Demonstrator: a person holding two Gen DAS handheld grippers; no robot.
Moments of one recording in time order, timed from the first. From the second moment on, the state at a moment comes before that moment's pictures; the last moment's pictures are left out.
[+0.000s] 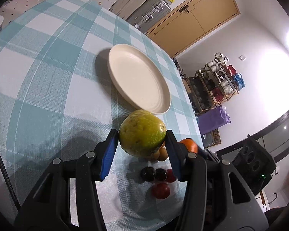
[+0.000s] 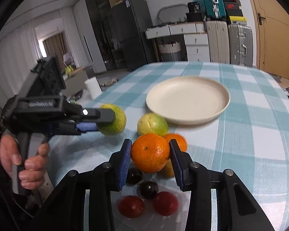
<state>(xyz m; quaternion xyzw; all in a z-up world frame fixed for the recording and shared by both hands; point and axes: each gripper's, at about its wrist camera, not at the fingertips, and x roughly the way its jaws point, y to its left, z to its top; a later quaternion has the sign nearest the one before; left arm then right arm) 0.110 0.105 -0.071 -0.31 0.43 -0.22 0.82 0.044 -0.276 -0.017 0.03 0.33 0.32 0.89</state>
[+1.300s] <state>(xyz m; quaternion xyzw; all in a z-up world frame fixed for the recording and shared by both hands) 0.353 0.047 -0.062 -0.27 0.50 -0.23 0.79 0.287 -0.277 -0.032 0.03 0.40 0.30 0.86</state>
